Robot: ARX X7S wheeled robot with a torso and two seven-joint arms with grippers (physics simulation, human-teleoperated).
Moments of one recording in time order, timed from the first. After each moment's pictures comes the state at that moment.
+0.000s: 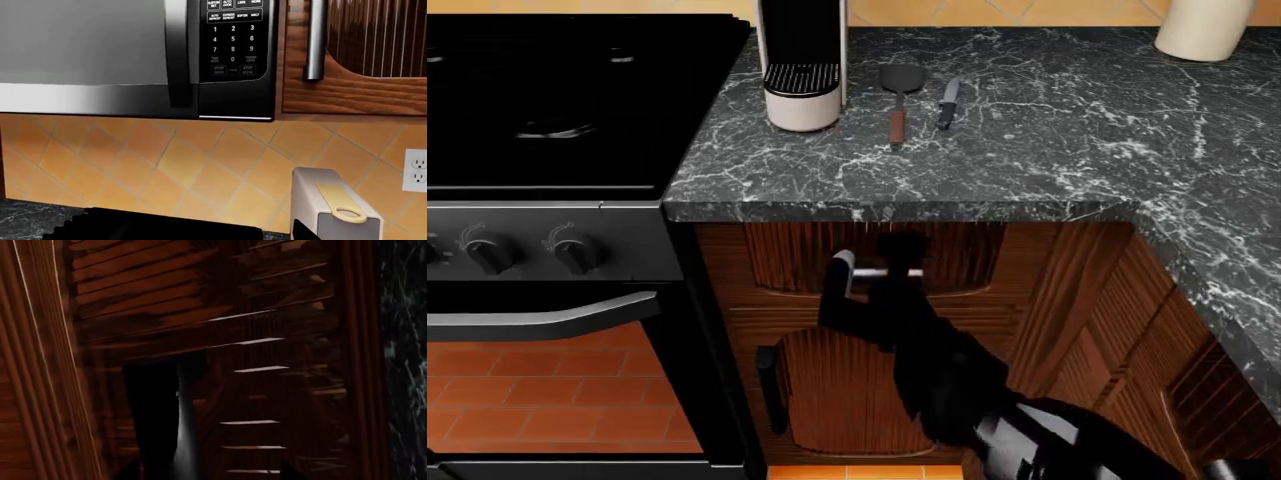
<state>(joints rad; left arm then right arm) -2.17 -0.50 0.38 -0.40 -0.94 -1.35 -0.55 1.04 0.01 -1.33 1.02 -0.14 0.28 0.20</state>
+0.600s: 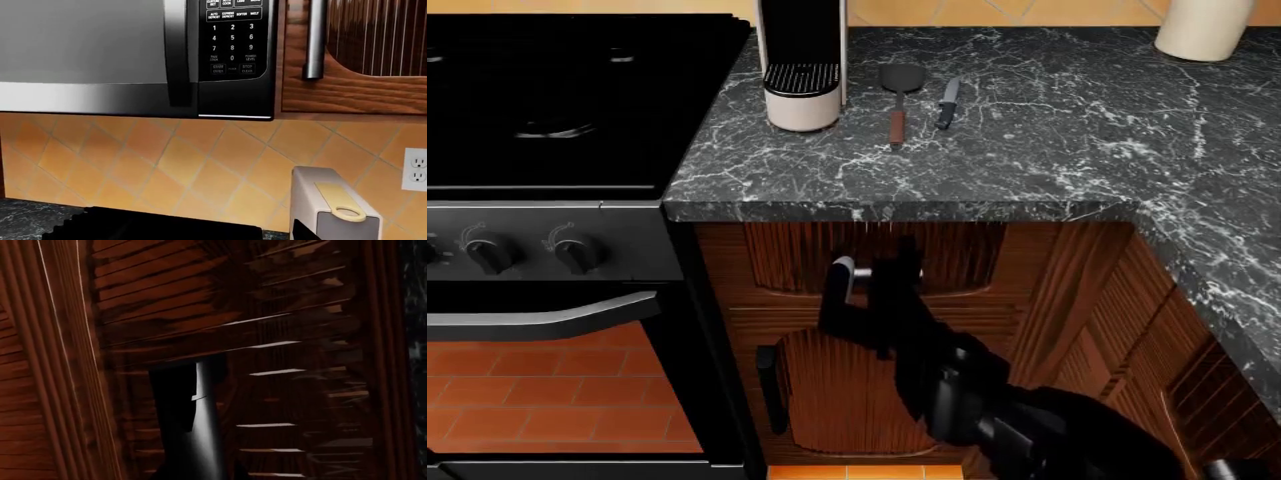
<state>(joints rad) -2.17 -0.50 0.38 -0.40 -0.95 -1.35 -0.56 1.08 0.01 -1.55 1.05 0.09 0.23 0.25</state>
